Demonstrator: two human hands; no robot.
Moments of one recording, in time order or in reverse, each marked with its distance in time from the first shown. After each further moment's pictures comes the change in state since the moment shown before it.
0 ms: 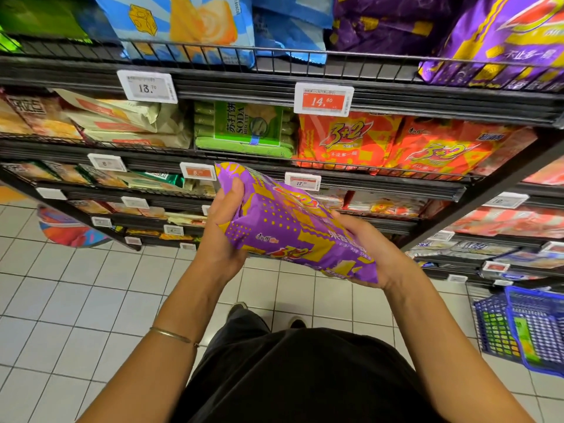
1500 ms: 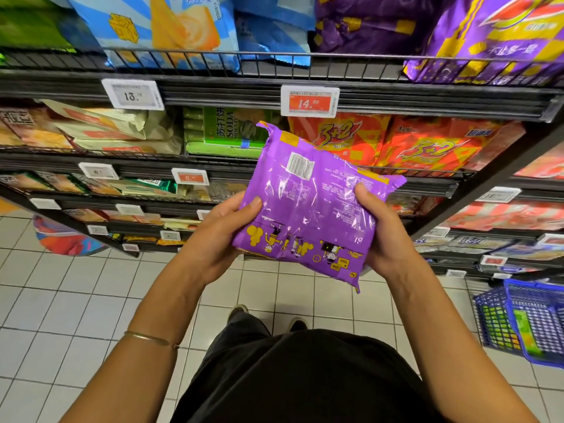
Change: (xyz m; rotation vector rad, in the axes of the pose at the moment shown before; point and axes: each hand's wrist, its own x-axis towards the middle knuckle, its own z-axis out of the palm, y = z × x) left_hand 0.008 0.007 -0.012 0.318 -0.246 -0.122; right_hand -0.011 -0.015 -0.011 0.176 0.019 -0.438
